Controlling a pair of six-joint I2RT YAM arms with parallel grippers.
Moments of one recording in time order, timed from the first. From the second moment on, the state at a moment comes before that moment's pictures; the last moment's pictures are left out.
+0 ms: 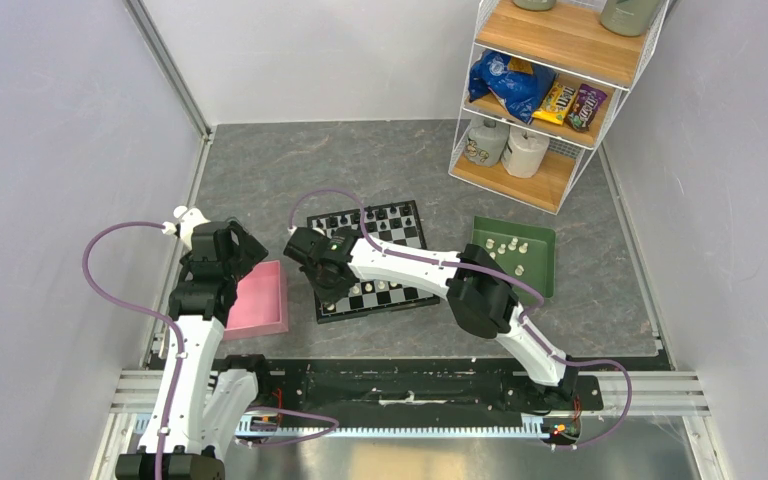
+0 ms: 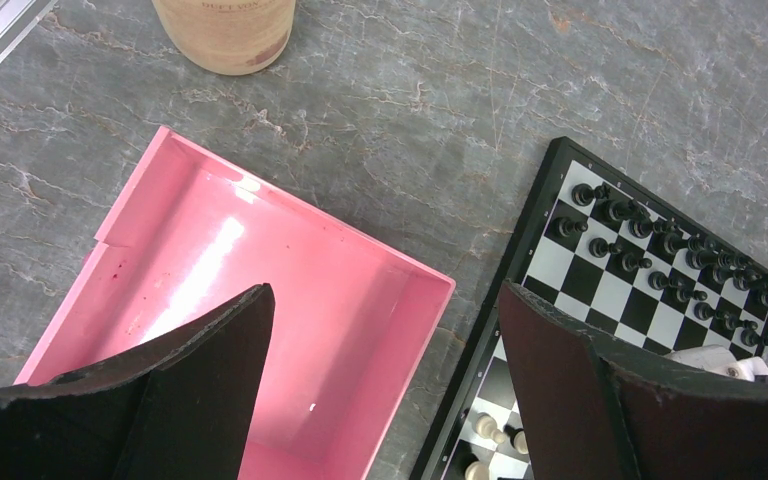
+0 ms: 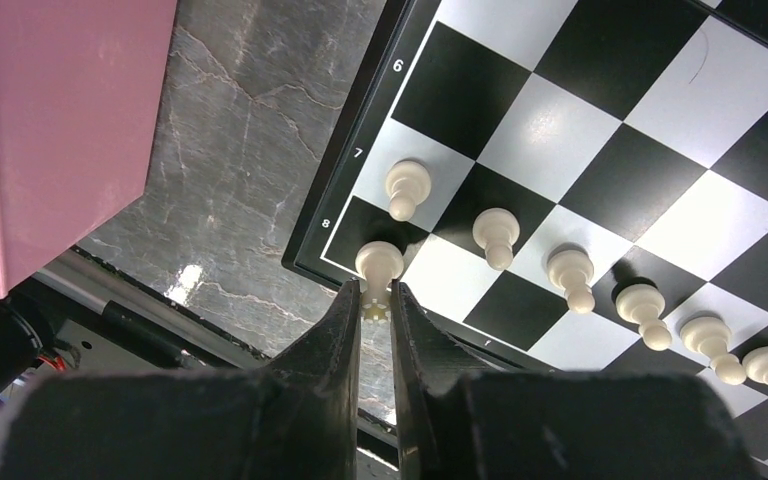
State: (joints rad) left arm 0.02 0.74 0.72 -0.66 -0.29 -0.61; right arm 1.15 2.29 2.02 -0.91 0.06 0.55
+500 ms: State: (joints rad) left arm 0.02 0.74 0.72 -0.66 -0.29 -0.61; right arm 1.15 2.31 2.03 -0.91 0.05 0.55
